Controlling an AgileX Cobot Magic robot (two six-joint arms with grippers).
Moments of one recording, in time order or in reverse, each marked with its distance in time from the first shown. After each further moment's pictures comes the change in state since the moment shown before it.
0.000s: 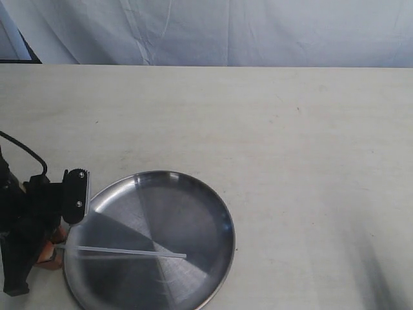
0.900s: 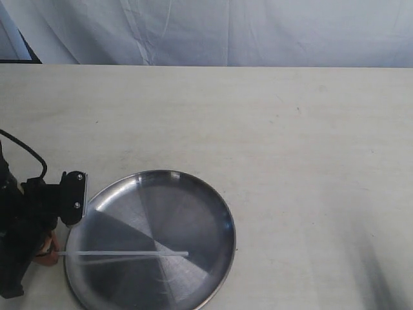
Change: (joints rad) left arm 0.000 0.000 -0.014 0.044 0.058 -0.052; right arm 0.000 0.000 0.000 0.000 0.000 0.000
